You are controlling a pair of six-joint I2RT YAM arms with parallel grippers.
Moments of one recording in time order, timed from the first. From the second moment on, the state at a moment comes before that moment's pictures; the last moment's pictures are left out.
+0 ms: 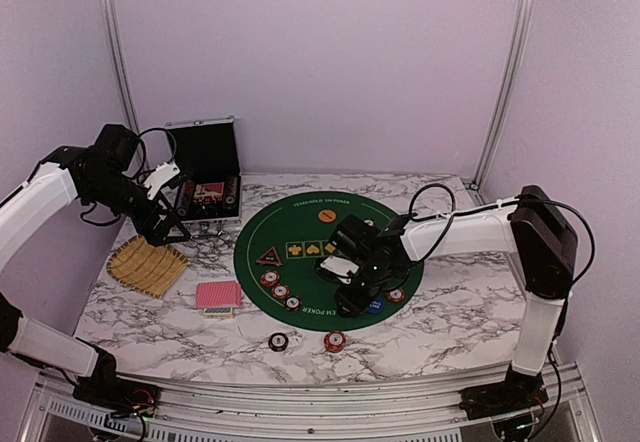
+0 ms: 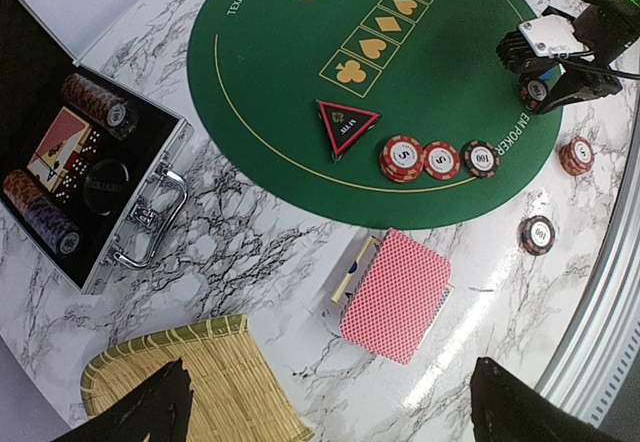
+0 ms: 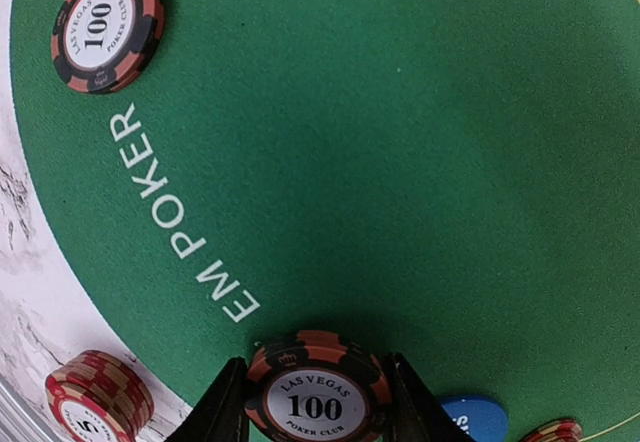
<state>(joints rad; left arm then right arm) -0.24 1.29 1.26 -1.01 0.39 0.56 0.89 1.90 1.26 -0.64 -0.09 0.03</state>
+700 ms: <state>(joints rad) -0.24 1.30 1.25 -1.06 0.37 0.63 0.89 1.89 1.35 -0.71 -0.01 0.06</state>
